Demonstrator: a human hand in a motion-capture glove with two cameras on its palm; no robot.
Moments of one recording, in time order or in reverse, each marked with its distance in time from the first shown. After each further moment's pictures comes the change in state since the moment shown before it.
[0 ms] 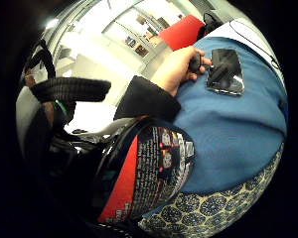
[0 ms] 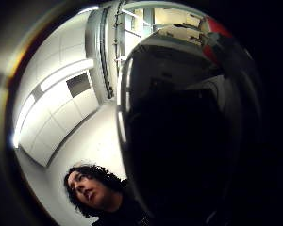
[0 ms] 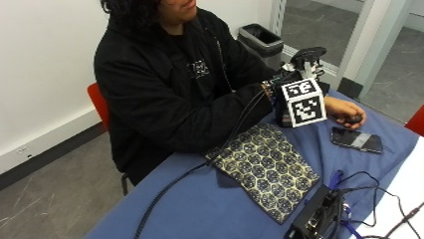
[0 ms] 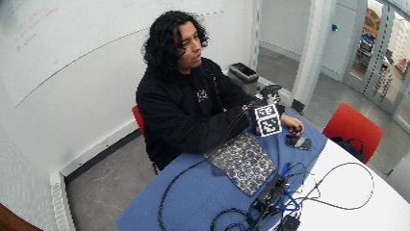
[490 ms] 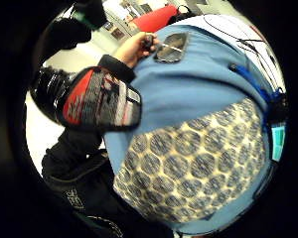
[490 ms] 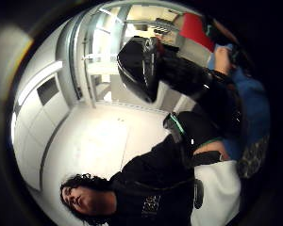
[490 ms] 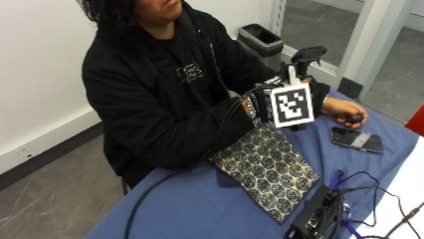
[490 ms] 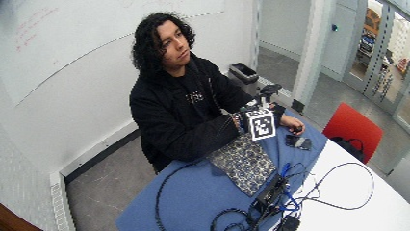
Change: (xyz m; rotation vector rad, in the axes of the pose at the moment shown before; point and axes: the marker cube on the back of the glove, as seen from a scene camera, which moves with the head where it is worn) arm -0.006 0.025 -0.080 -0.061 0.393 0.096
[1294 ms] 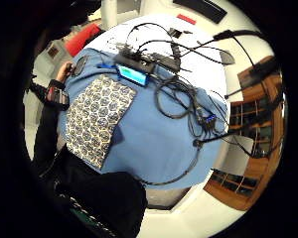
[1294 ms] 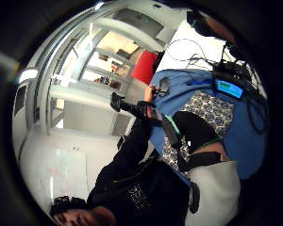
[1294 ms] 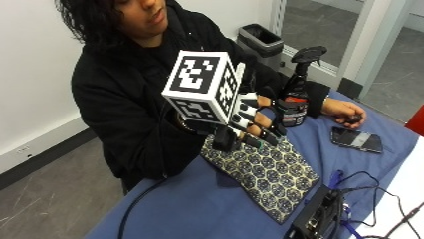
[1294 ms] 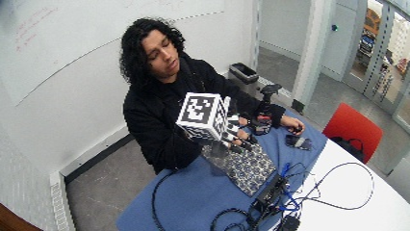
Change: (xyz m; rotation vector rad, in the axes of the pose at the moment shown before) arm -0.021 0.145 -0.198 0.306 0.572 0.317
